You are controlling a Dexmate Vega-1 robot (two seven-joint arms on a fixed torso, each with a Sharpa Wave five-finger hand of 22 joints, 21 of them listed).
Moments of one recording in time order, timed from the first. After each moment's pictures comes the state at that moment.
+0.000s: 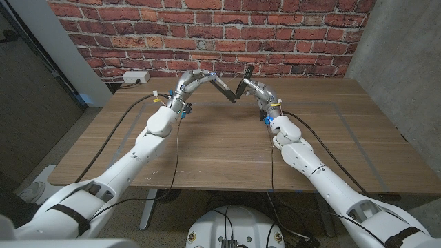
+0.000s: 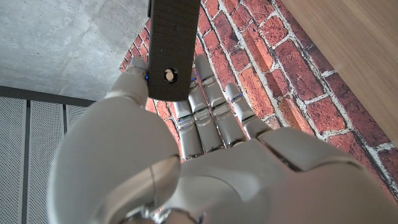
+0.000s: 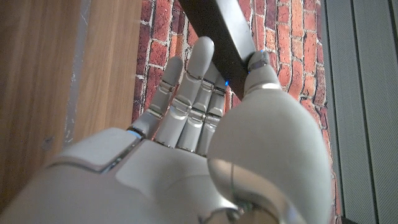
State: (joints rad) left arm 0.67 0.44 0.46 -1.19 -0.39 -0.60 -0.07; left_hand 0.96 0.00 0.44 -0.15 0.18 0.97 -0.02 0.55 0.18 1.02 -0.11 0.54 0.34 0.86 -0.11 0.47 0.41 0.19 -0.01 0.67 0.24; right arm -0.80 -0.25 -0.45 -1.38 0.65 0.28 -0.11; right_hand 1.17 0.05 0.18 -0.14 0.20 0.97 0.01 0.27 0.31 1.01 -0.03 0.48 0.26 1.10 -0.20 0.77 0.84 0.40 -0.04 1.17 0.37
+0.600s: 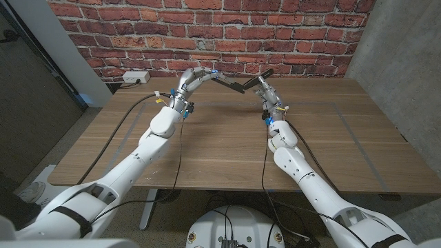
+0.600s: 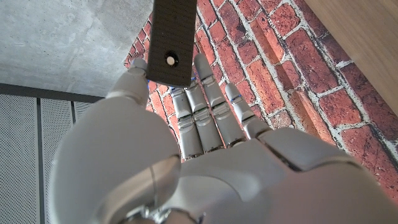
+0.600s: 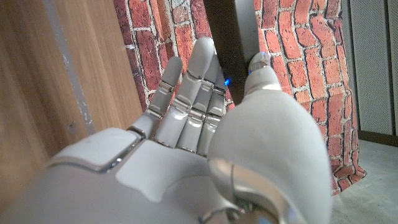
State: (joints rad) left arm 0.68 0.42 0.46 -1.22 -0.34 -0.62 0.01; left_hand 0.97 0.00 0.44 -0.15 0.18 0.97 -0.02 0.55 0.18 1.02 -0.11 0.55 0.35 0.87 -0.12 0.46 0.41 0.19 -0.02 0.68 0.24; right arm -0.85 -0.13 -0.38 -1.34 0.77 0.40 -0.18; right_hand 1.17 0.05 0.18 -0.13 0.21 0.98 0.00 0.26 0.31 1.01 -0.03 0.52 0.26 1.11 -0.19 0.76 0.84 0.39 -0.05 1.18 0.34
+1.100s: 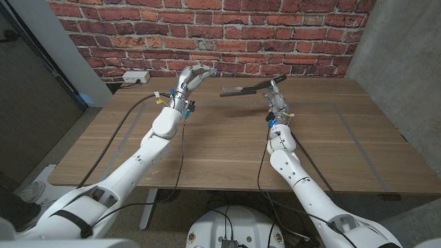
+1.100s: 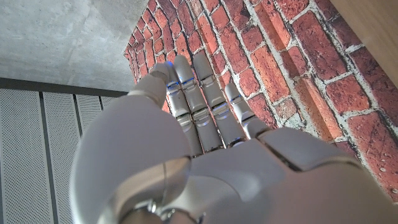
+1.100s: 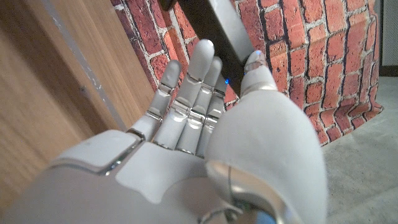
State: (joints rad) left arm 0.71 0.41 0.46 -1.26 -0.29 -0.63 0.08; left_hand 1.07 0.09 0.44 -0.15 0.19 1.07 -0.02 0.53 0.18 1.03 -0.12 0.55 0.36 0.87 -0.12 0.46 0.42 0.18 -0.02 0.69 0.24; right arm -0.89 -0.05 -0.33 -1.36 0.87 0.44 -0.26; right_hand 1.18 0.06 0.18 -0.14 0.21 0.97 0.00 0.27 0.31 1.03 -0.05 0.52 0.58 1.11 -0.20 0.75 0.85 0.39 -0.04 1.20 0.32
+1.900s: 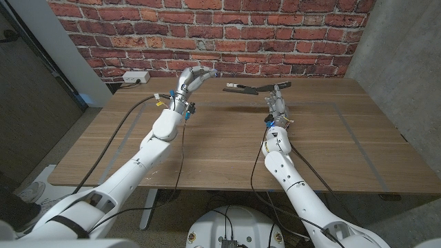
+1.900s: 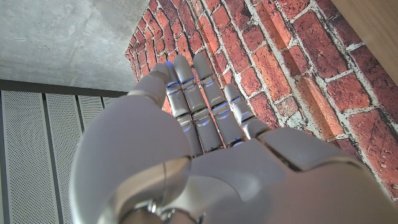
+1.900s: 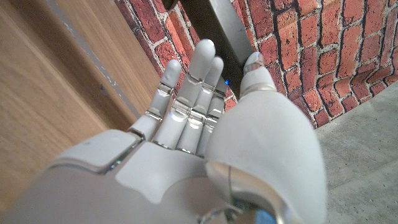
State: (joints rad) left arm 0.74 0.43 0.45 -1.31 -0.27 -0.62 0.10; left_hand 1.07 0.09 0.44 -0.14 0.19 1.07 -0.03 0.52 0.18 1.03 -0.13 0.55 0.37 0.88 -0.12 0.44 0.42 0.18 -0.03 0.70 0.24; right arm -0.93 -0.01 -0.32 -1.41 0.90 0.45 -0.37; right_hand 1.17 0.06 0.18 -0.14 0.21 0.97 0.00 0.25 0.31 1.03 -0.05 0.51 0.58 1.11 -0.20 0.74 0.85 0.38 -0.04 1.22 0.28
